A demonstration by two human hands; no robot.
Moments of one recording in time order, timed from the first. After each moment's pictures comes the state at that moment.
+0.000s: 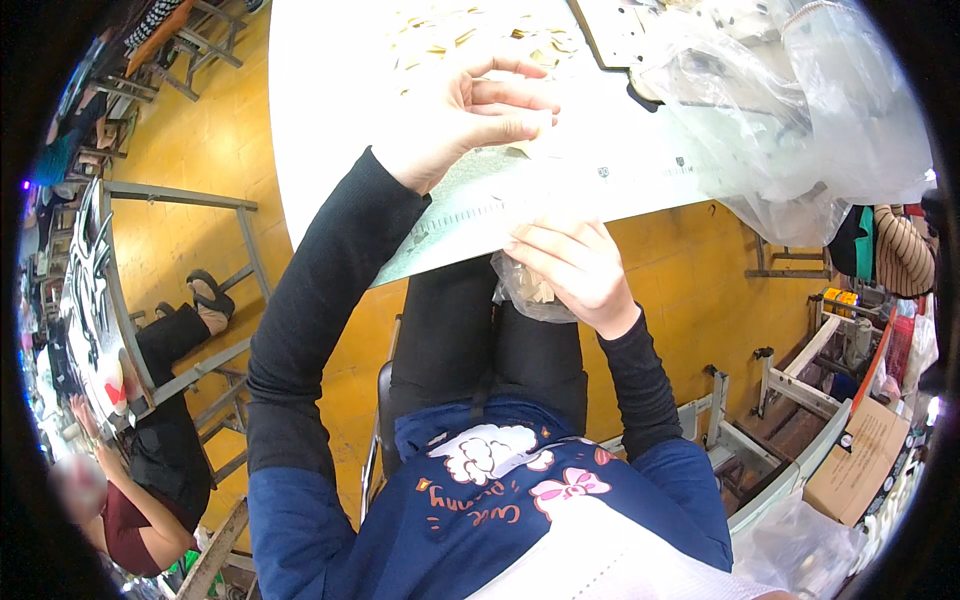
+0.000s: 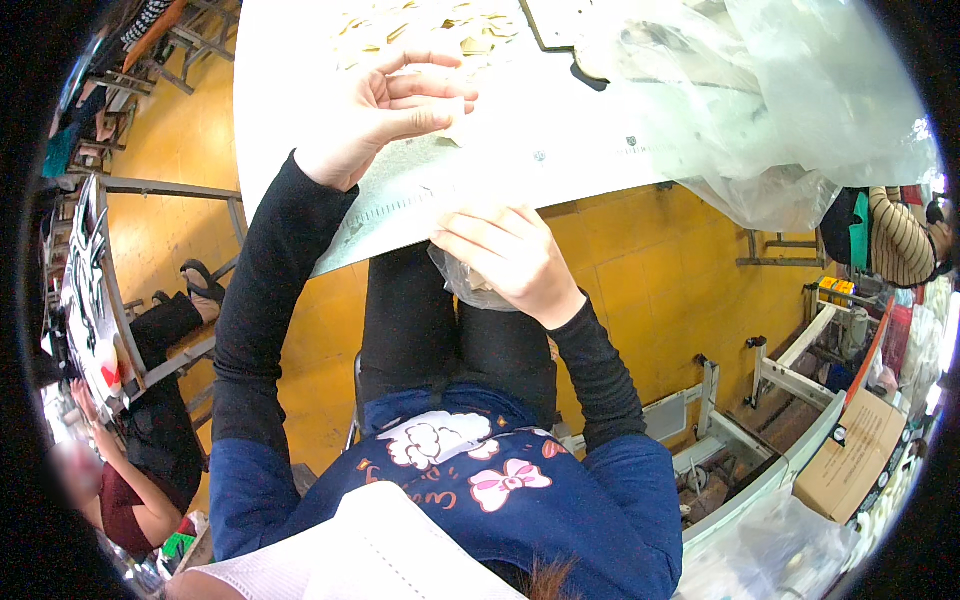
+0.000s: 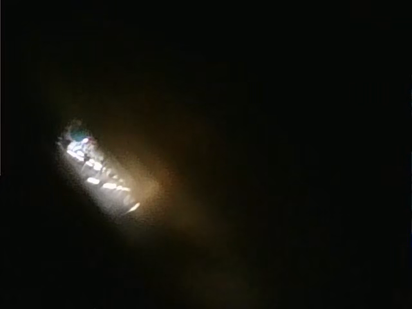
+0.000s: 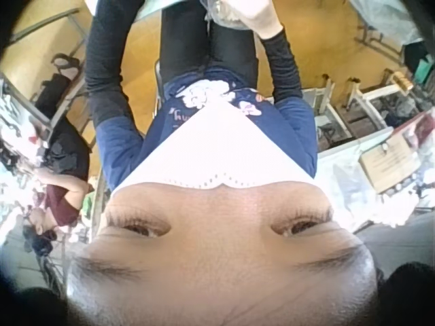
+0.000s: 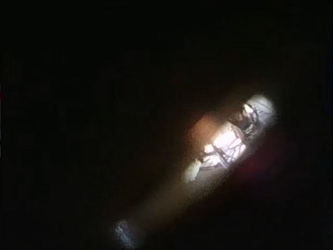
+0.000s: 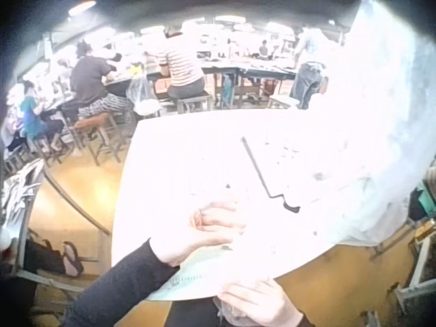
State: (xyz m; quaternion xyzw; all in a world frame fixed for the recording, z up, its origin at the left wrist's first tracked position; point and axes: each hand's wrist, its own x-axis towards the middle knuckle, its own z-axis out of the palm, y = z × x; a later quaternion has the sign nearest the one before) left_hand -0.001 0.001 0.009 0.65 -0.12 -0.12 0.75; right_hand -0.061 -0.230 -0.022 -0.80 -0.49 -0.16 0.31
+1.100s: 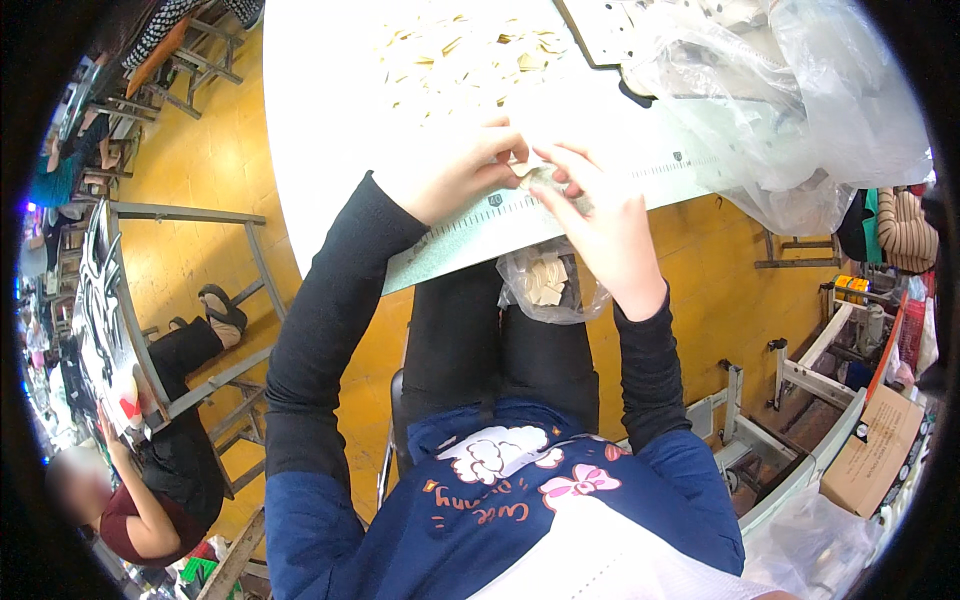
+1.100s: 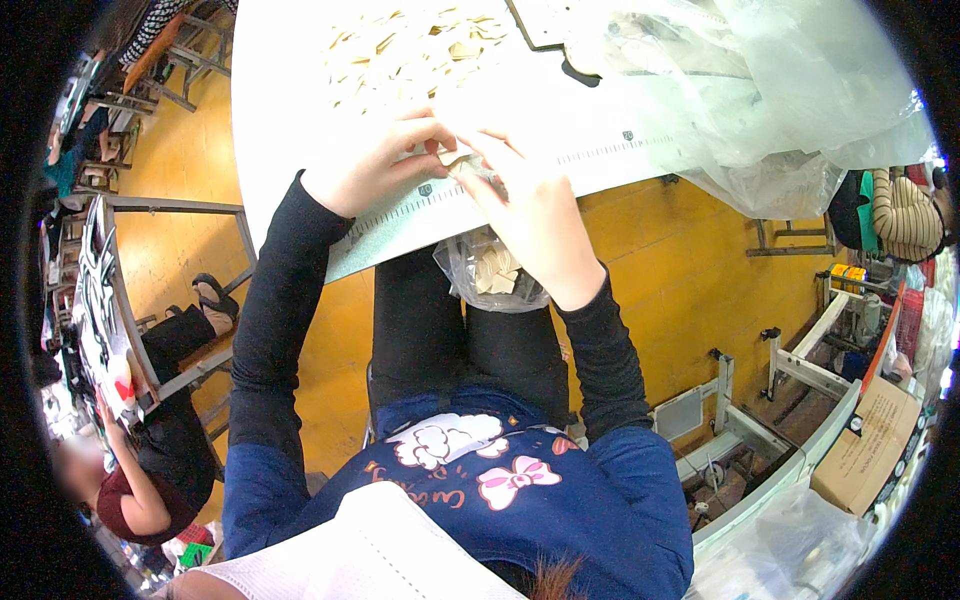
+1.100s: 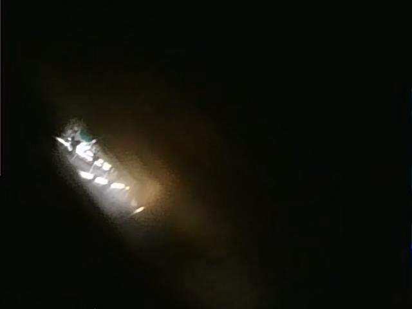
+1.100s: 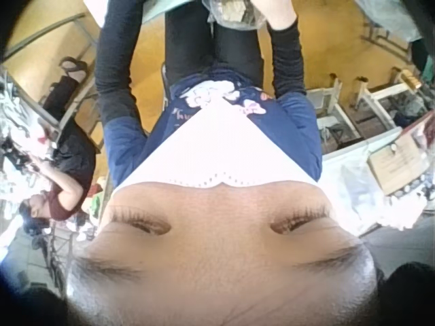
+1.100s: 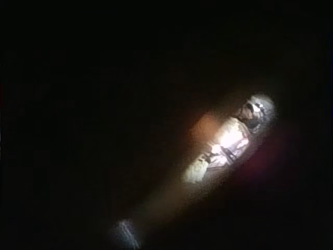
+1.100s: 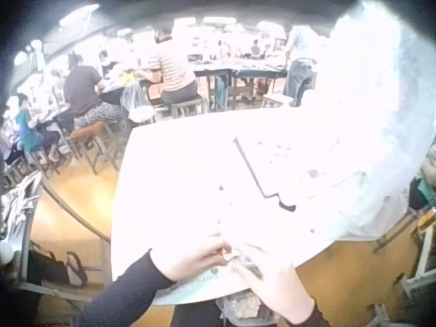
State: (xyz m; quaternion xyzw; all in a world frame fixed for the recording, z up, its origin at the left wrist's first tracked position) left_hand -0.012 0.000 0.004 0.90 -0.28 -0.05 0.34; right_hand -0.034 -0.212 0.009 -0.85 -0.23 -0.02 0.48
